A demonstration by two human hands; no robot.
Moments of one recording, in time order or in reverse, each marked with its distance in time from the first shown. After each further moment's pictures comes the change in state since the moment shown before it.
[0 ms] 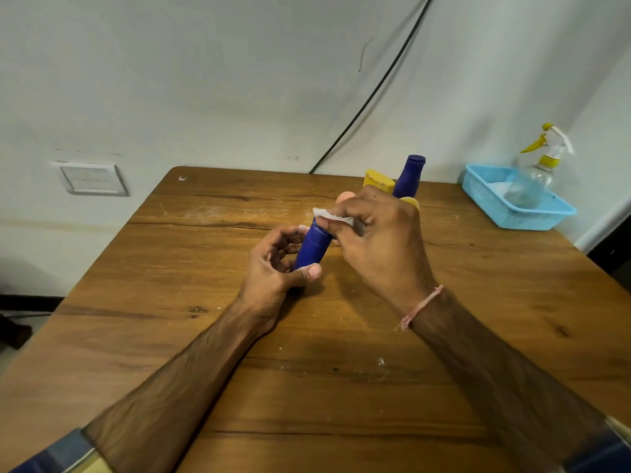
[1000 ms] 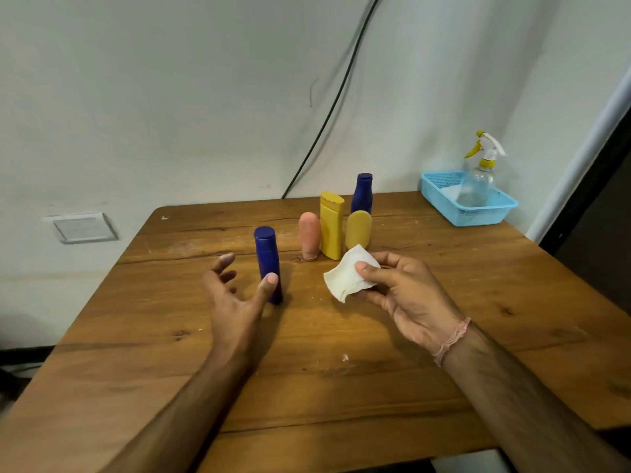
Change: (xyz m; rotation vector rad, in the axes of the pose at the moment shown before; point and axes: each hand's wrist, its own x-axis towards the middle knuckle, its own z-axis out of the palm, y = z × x) left_hand -0.046 0.032 0.036 0.432 0.421 -0.043; right_hand -0.049 0.047 -0.073 1.037 -0.014 0.990
